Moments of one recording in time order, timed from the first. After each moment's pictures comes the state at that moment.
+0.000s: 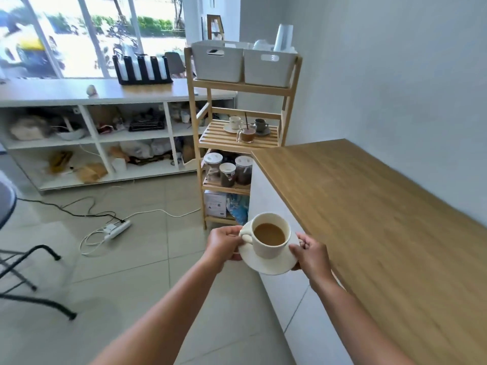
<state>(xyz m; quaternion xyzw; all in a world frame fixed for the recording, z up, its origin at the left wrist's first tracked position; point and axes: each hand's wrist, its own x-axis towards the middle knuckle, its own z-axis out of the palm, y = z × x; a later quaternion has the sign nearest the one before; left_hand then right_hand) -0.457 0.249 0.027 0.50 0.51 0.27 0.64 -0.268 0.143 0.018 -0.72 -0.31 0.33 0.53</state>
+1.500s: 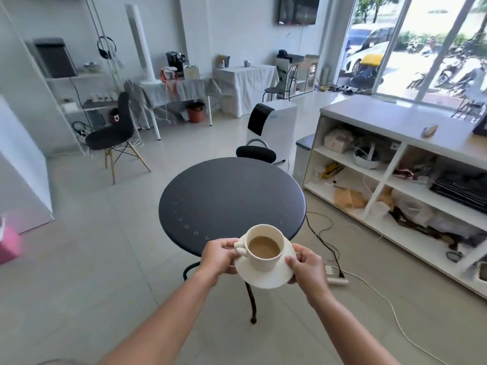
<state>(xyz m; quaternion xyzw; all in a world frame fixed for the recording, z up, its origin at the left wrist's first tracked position) -1.134 0.485 0.018 0.13 0.72 0.57 0.37 -0.965 0.619 0.005 -0.42 -0.65 0.59 0.24</state>
